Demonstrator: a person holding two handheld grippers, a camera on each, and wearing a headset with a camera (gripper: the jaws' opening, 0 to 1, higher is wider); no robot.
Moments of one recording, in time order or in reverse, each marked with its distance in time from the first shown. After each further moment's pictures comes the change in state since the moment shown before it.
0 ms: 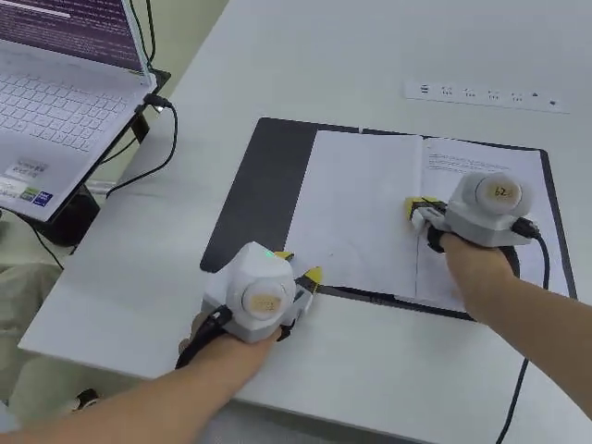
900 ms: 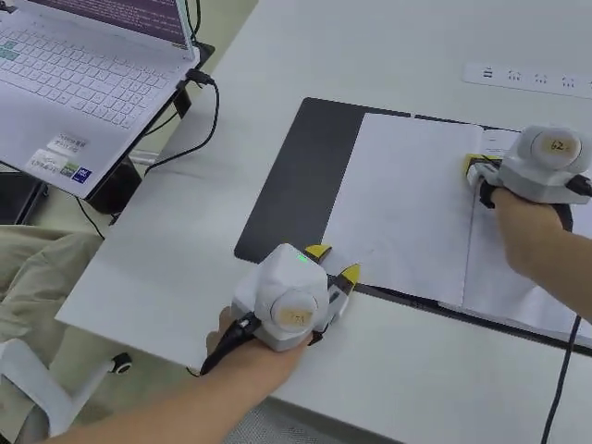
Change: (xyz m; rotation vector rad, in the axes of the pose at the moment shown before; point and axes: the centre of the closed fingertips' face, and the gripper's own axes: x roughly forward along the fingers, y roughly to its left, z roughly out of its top) left arm -0.002 -0.001 0.002 -0.005 -0.043 0.000; right arm 0.056 -0.036 0.037 -0.040 -0.030 -0.076
